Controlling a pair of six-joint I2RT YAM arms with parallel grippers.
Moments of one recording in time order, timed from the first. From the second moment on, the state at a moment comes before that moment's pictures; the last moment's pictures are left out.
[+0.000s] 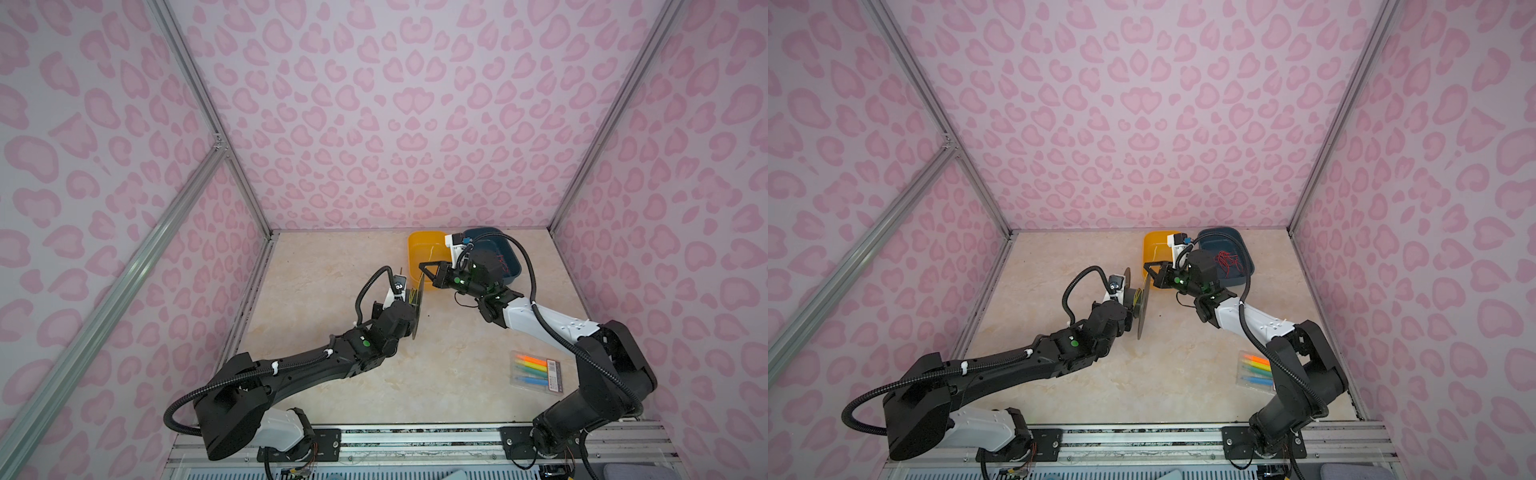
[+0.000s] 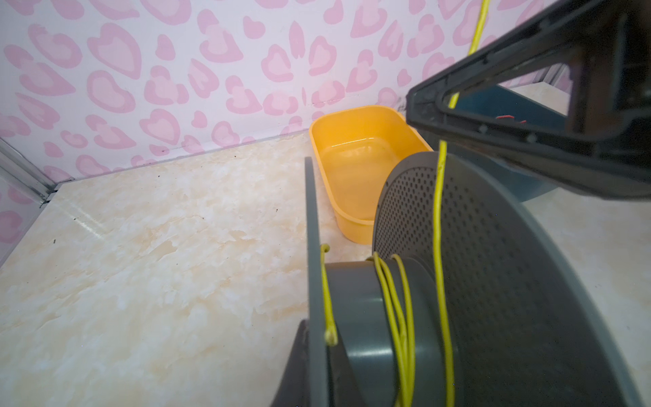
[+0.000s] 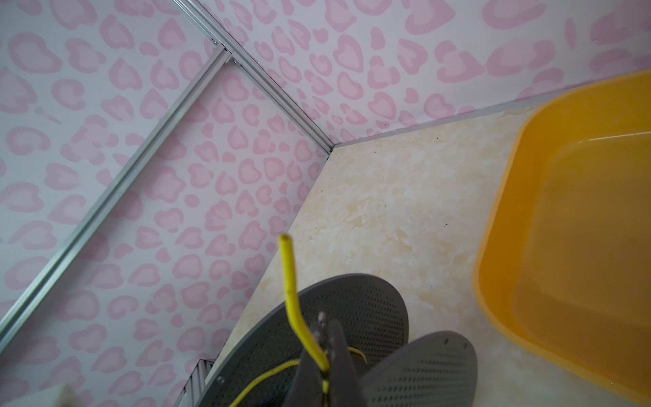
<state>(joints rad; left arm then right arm) -0.97 1.40 0.81 0.07 -0.69 -0.27 0.46 1.59 0.95 0.47 -0.48 0.75</state>
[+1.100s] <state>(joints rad) -1.00 1.41 0.81 0.11 -0.68 -0.29 0.38 1.60 0.97 0.53 -0.58 0.83</state>
